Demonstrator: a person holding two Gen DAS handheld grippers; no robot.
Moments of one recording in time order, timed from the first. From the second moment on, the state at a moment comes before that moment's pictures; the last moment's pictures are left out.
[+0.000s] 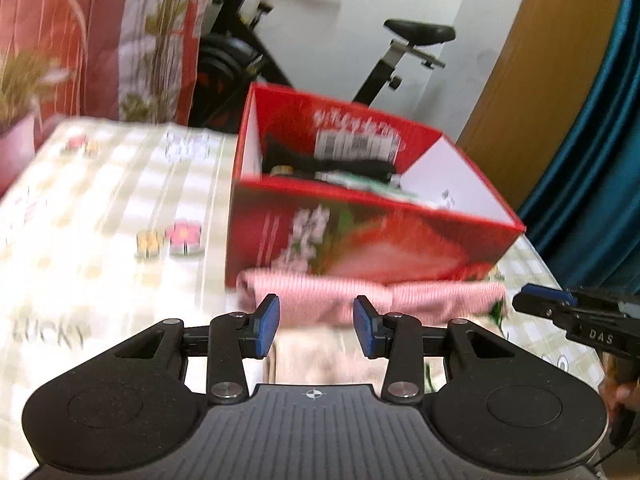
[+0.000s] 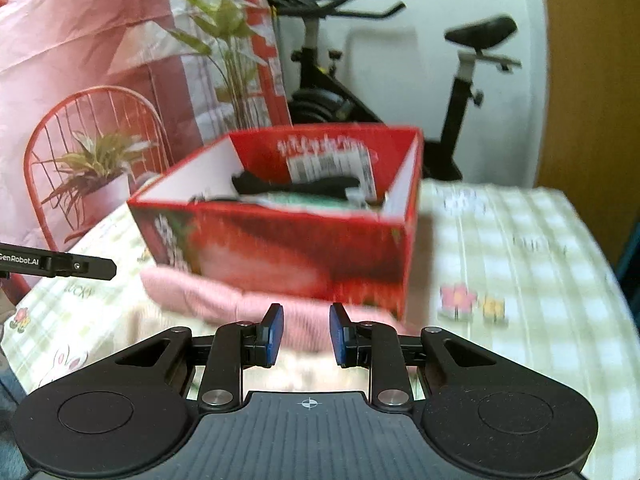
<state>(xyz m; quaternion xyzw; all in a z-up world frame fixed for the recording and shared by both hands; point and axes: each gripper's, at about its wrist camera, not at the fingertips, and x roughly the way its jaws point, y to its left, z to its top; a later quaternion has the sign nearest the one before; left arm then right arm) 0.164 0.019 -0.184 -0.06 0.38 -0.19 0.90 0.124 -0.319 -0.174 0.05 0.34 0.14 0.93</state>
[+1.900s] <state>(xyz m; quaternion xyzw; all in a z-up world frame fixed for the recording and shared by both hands) 0.142 -0.039 -0.265 -0.11 0.48 -0.29 0.82 0.086 -0.232 -0.240 0.02 0.37 0.27 0.89</state>
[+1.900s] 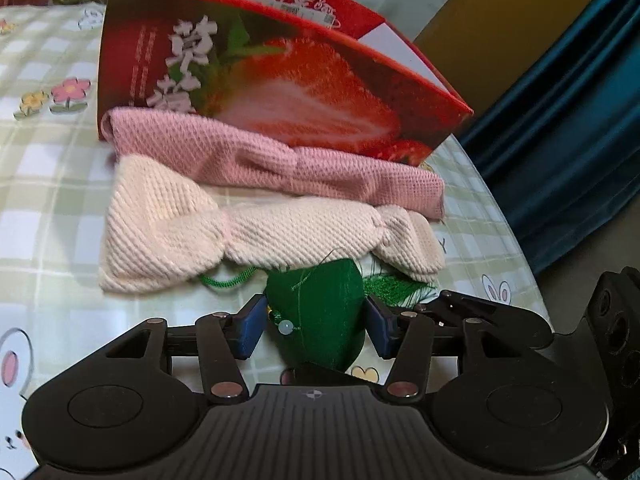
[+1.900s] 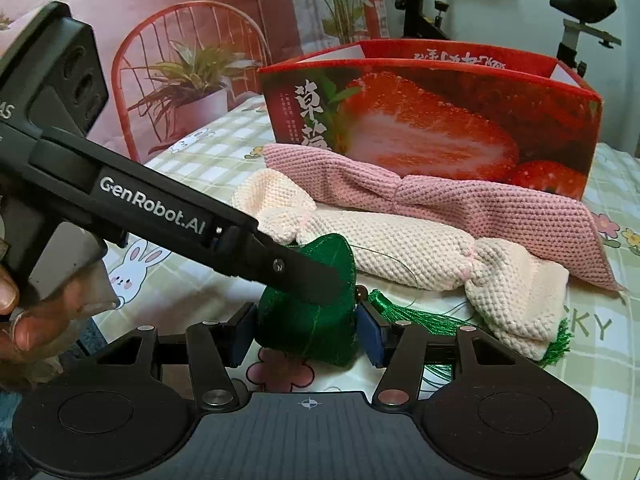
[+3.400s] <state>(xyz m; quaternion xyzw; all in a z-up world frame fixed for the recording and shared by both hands) 0.235 -0.024 -0.061 -0.14 0.26 -0.32 0.90 0.217 -0.209 -0.033 -0.08 0.19 0.28 0.94</state>
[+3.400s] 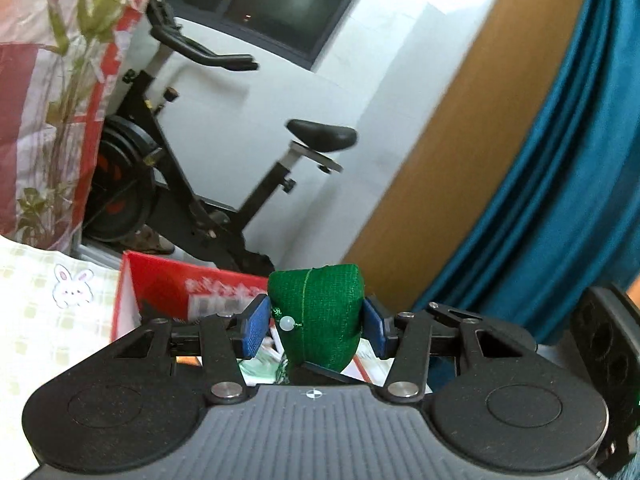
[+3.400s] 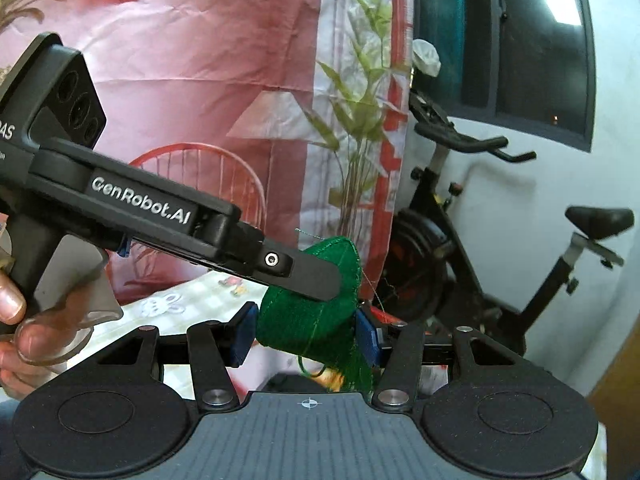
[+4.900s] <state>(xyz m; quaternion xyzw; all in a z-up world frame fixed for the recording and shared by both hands) 0.229 0.017 -0.131 -0.10 0.34 -0.23 0.91 0.224 -0.232 -0.126 -0.06 0.26 0.23 0.94</state>
